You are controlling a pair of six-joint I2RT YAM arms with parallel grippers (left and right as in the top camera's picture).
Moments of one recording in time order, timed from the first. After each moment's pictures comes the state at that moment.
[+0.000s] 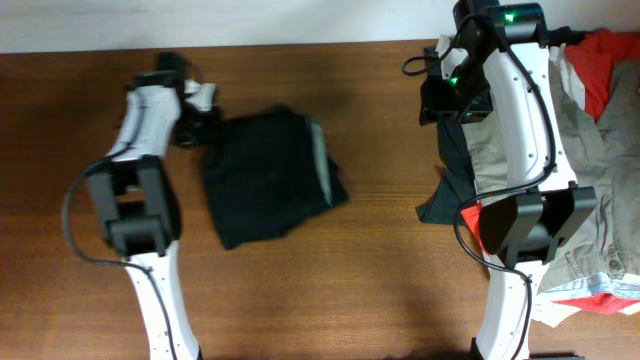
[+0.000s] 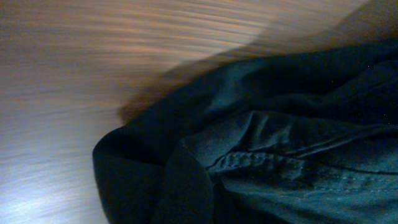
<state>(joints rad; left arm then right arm) 0.08 2.45 2.07 -1.04 0.27 0.00 0.07 2.24 2.45 -1.69 -0.16 0.03</state>
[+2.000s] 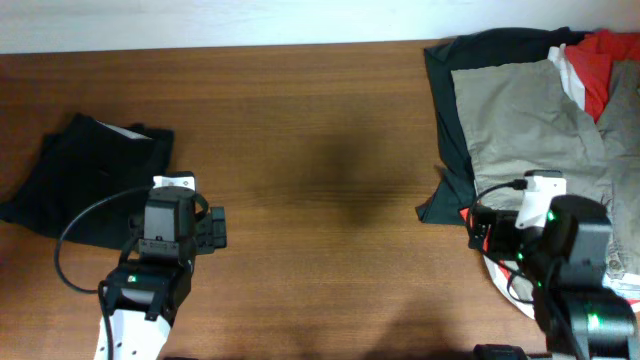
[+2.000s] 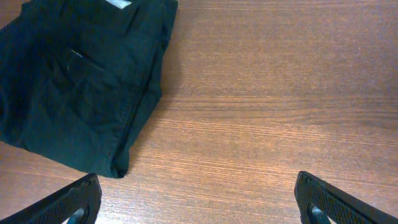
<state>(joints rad) -0.15 0.97 0.77 -0.68 -0.30 -0.10 -0.08 0.75 0.88 -0.86 -0.02 0.01</state>
